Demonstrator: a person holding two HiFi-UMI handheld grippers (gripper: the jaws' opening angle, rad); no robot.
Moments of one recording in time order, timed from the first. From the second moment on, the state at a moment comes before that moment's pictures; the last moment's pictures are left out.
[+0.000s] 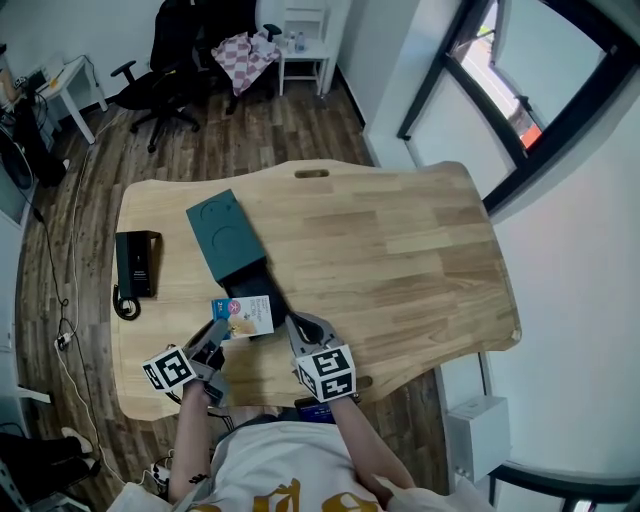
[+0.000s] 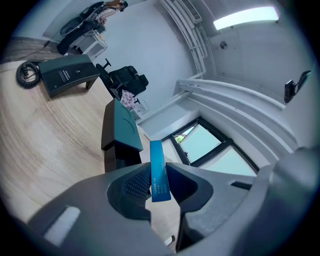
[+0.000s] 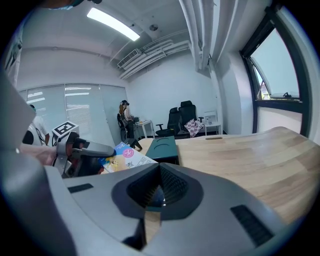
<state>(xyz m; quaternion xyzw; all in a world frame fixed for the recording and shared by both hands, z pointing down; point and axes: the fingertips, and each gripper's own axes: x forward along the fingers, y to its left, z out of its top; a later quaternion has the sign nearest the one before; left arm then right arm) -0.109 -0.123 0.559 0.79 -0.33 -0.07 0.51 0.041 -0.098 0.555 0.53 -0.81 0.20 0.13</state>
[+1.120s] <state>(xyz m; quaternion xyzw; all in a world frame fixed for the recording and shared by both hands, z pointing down) -0.101 -0.110 0.498 0.79 -0.30 -0.15 0.51 0.068 -0.081 0.517 0.57 -0.80 0.17 0.09</state>
